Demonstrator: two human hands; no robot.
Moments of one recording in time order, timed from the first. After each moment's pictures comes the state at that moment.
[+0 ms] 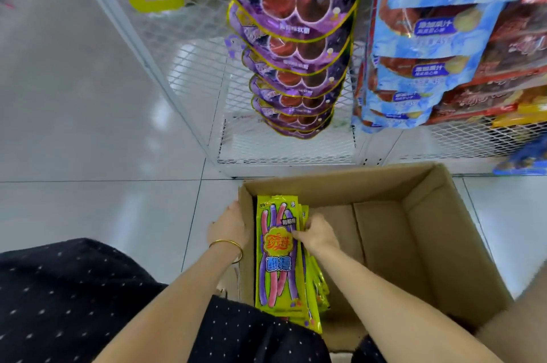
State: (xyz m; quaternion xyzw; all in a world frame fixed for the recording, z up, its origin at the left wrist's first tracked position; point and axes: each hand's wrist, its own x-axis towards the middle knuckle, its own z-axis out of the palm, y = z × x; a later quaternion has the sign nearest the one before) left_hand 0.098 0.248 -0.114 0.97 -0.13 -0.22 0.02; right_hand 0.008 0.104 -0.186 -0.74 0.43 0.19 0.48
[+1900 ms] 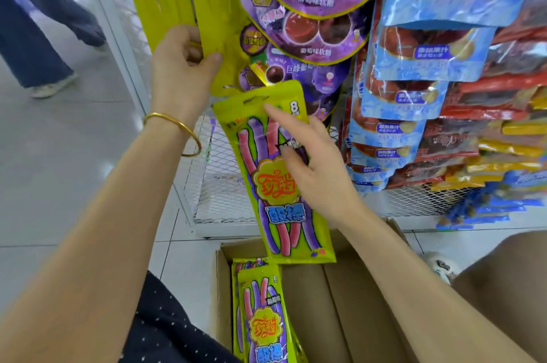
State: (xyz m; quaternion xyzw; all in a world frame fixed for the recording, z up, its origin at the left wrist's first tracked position) left_hand 0.216 0.169 0.172 0.74 -0.30 0.11 0.59; right_hand 0.049 0.067 0.107 -0.86 0.03 -0.29 0.42
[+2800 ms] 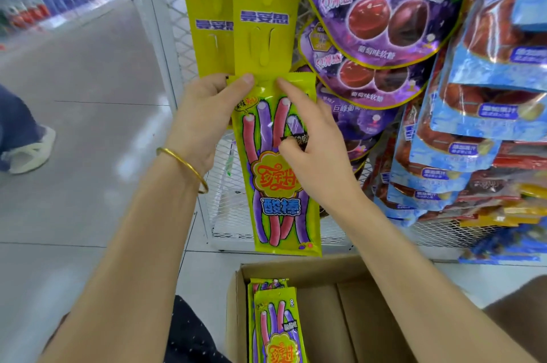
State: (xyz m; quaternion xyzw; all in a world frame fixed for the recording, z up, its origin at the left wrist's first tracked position) left_hand 0.216 0.196 0.189 0.66 -0.25 -0.11 0.70; right_hand 0.114 0.089 0.161 -0.86 0.06 -0.28 0.43
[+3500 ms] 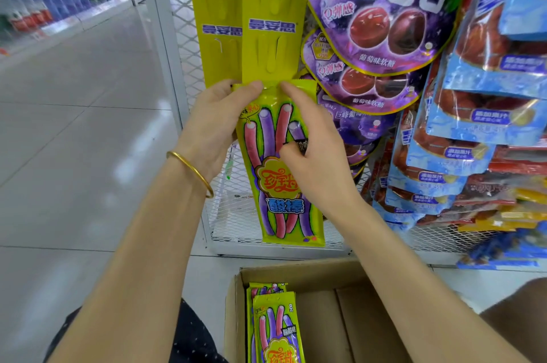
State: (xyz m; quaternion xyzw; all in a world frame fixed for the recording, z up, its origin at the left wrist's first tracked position) left_hand 0.207 0.189 0.193 0.62 -0.21 -0.17 0.73; right_hand 0.111 0.092 0.160 -0.86 0.06 -0.30 0.41
